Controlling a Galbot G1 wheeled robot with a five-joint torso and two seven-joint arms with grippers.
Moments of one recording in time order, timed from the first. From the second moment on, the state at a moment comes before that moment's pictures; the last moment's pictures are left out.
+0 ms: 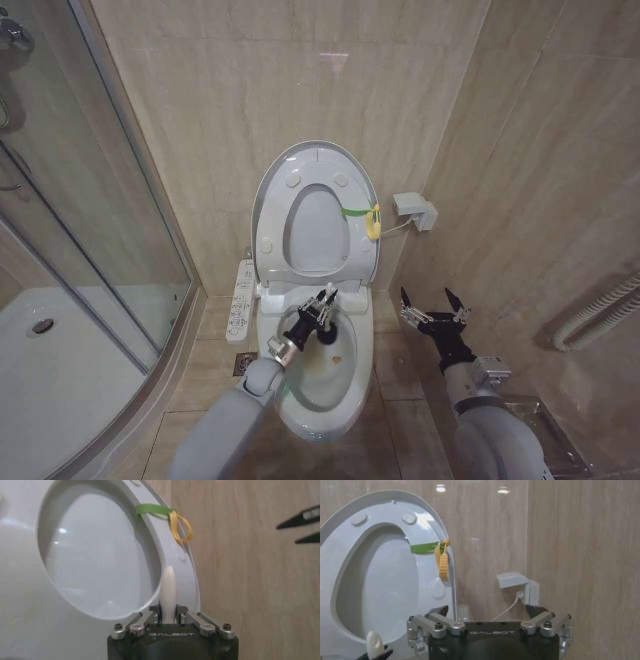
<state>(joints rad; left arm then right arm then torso) 0.72 -1.37 0.14 -1.17 -0.39 -0.60 0.24 -1.45 1.32 0.58 2.22 0.27 -0.16 0.17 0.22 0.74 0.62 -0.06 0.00</state>
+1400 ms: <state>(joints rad) 0.74 -1.45 0.12 -1.04 -0.48 -0.60 0.21 -1.45 1.32 0.58 2.22 0.27 -0.16 0.17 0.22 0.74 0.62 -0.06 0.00</state>
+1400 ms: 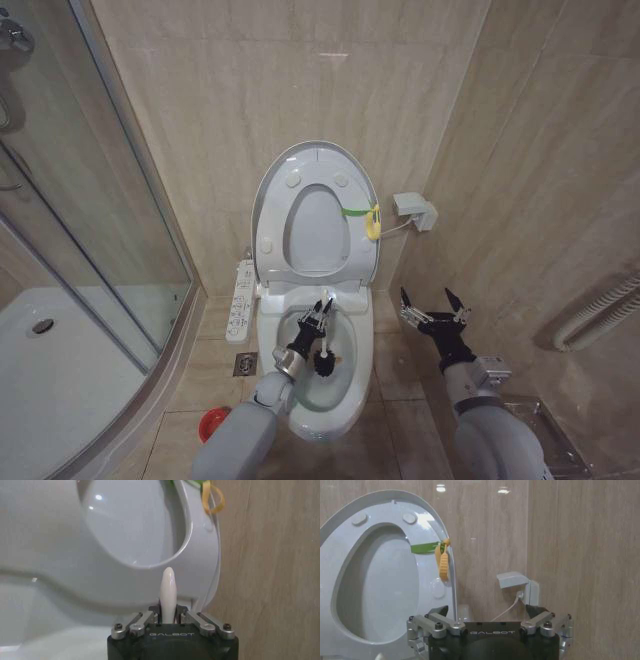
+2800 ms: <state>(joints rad) 0.77 -1.43 0.12 -1.14 -0.52 -0.54 0.16 -1.45 1.32 0.58 2.22 0.27 -0.16 0.17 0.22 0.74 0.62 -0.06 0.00</state>
